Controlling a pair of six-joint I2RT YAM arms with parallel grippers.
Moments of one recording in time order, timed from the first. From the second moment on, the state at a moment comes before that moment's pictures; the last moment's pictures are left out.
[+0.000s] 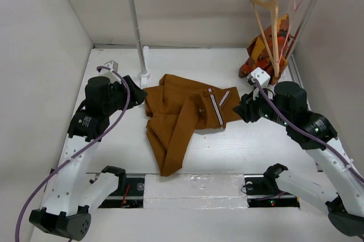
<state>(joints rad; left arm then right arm) -0.23 0.87 1.07 -0.68 0.16 -0.55 0.57 0.85 1.19 -0.78 -0.16 -0.01</state>
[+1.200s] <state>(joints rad) -0.11 1.13 0.48 -0.50 0.33 -0.82 0.50 1.67 1.31 -0.48 -0.21 -0.15</state>
